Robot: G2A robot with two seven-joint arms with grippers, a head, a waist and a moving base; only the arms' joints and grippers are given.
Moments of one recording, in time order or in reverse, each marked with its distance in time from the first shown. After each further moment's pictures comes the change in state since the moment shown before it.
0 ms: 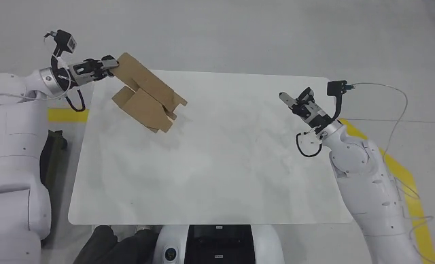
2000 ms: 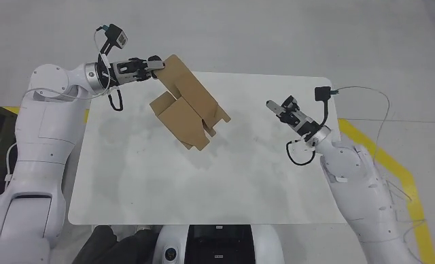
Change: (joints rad) left arm 0.092 -0.043 0.140 -0.346 -0.161 0.154 0.087; right arm -0.041 -0.011 -0.062 -0.074 0.218 0.007 0.121
